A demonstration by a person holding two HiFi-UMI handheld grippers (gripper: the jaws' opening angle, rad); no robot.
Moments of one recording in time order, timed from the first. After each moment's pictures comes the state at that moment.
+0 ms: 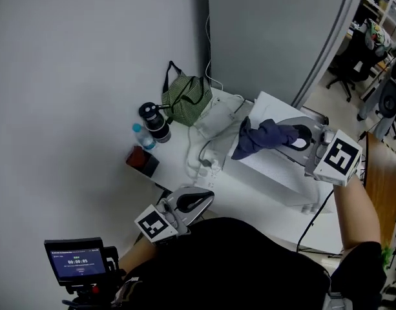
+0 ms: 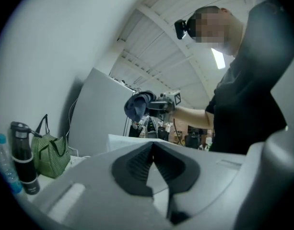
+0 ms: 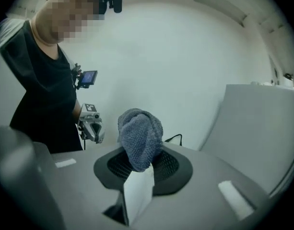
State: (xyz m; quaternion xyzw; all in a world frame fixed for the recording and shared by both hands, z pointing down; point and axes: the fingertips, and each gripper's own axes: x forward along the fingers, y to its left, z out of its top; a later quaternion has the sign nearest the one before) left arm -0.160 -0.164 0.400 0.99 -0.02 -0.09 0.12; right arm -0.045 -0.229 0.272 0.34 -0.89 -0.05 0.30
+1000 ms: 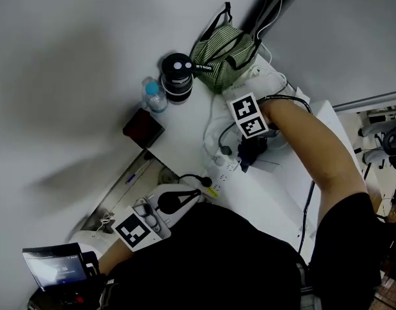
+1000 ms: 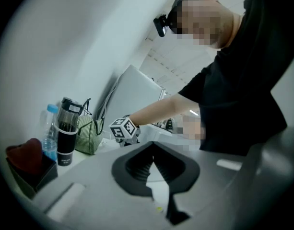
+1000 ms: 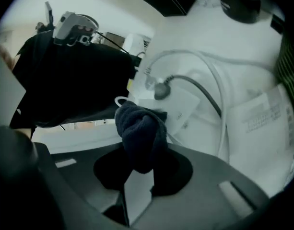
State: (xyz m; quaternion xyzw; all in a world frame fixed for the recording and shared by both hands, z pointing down) left arm -0.193 -0.212 0.444 0.97 -0.18 0.00 0.19; right arm -0.002 -0.290 0.635 -0.33 -0.53 0.25 0.74
